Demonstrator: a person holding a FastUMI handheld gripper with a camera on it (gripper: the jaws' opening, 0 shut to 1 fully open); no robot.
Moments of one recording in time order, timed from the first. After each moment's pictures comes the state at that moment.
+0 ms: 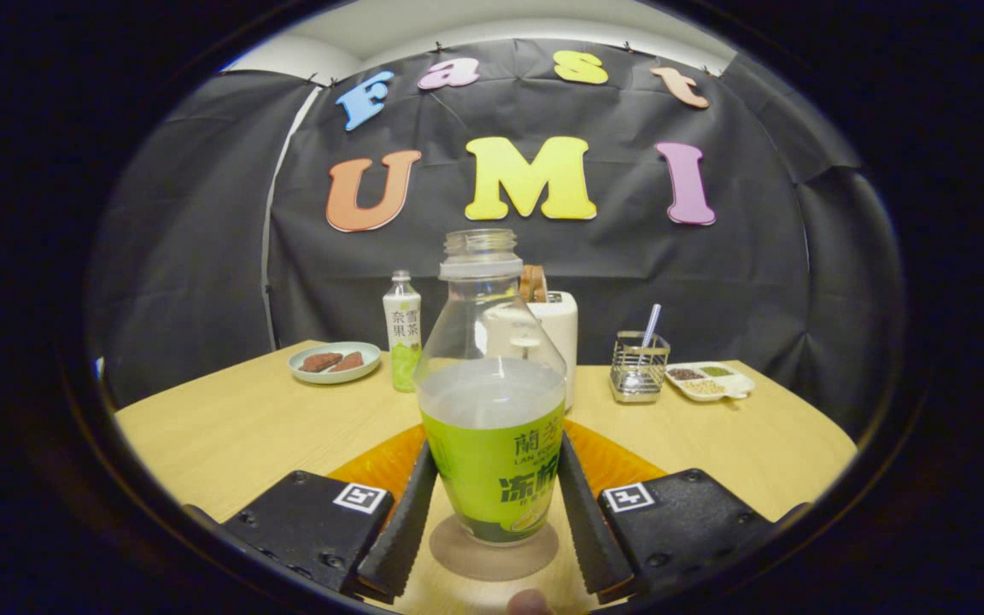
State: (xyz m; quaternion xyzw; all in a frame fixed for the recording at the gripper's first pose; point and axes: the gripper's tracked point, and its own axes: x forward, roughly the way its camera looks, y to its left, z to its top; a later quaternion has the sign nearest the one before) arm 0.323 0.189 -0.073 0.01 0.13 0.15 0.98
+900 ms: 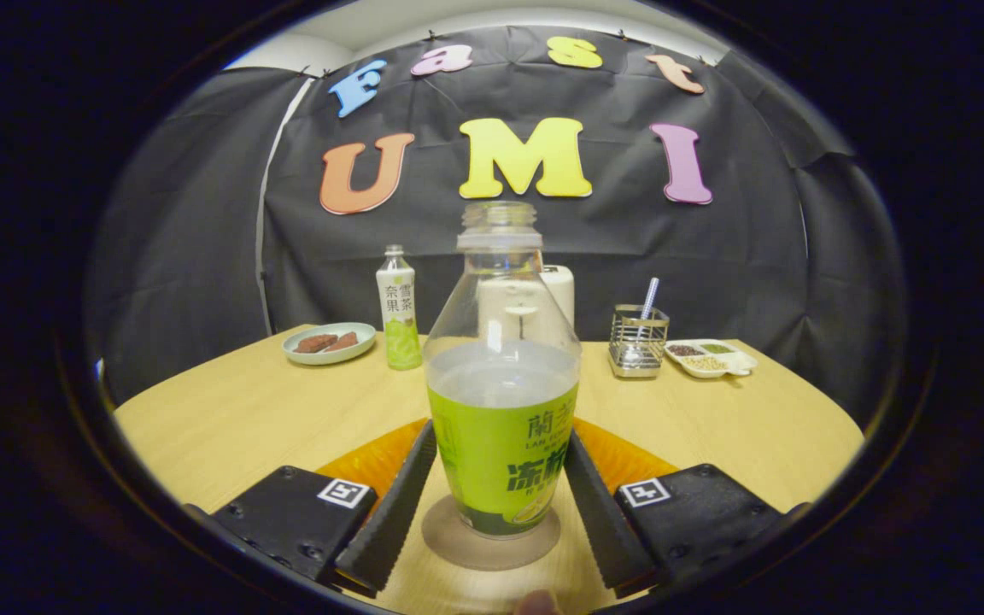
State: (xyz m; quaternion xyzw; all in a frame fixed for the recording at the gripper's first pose) arm 0.324 0.185 -0.092 0.02 0.14 0.15 0.98
